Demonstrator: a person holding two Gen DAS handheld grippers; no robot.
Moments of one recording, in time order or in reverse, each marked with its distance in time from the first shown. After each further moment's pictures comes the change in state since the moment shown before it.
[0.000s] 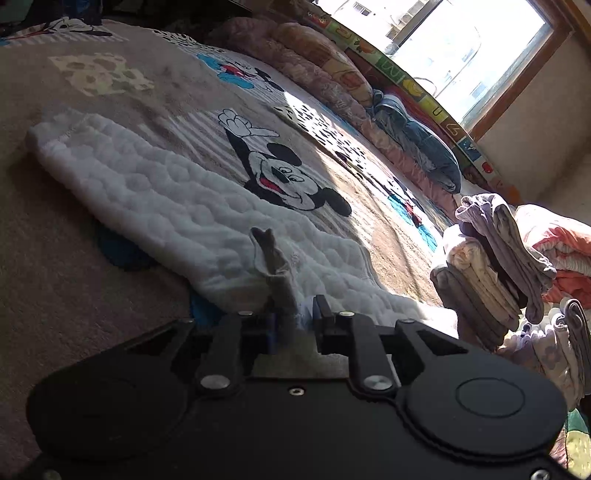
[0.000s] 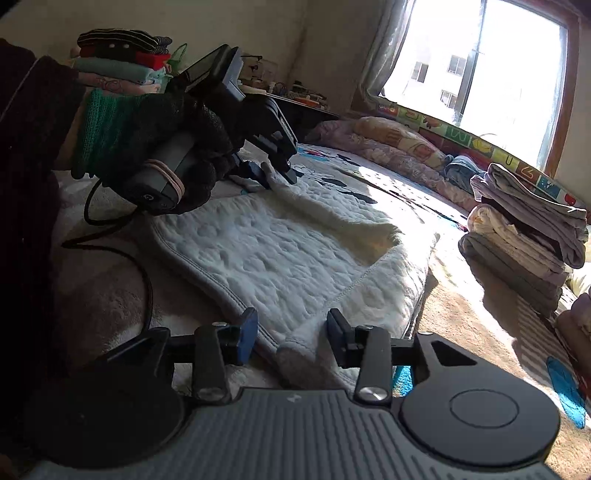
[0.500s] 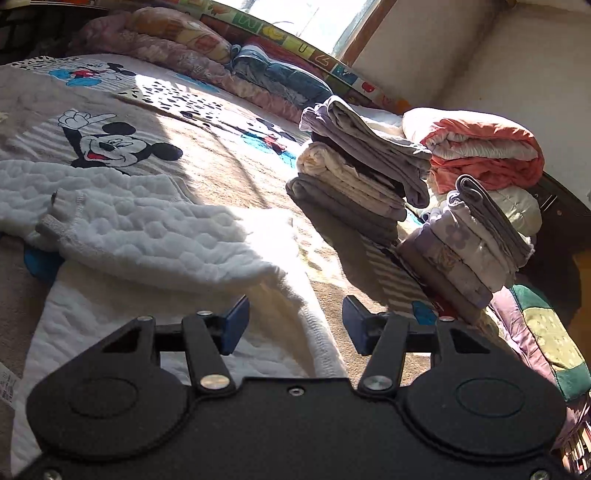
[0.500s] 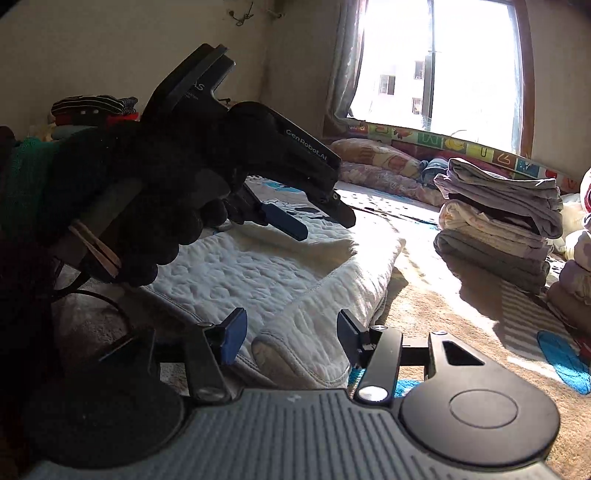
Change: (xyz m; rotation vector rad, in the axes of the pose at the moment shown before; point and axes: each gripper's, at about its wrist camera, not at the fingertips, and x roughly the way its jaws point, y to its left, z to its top) left arm -0.014 -0.114 -0.069 0.310 0.190 -0.263; right arm -0.013 -0.035 -0.014 0.140 -0.081 0.009
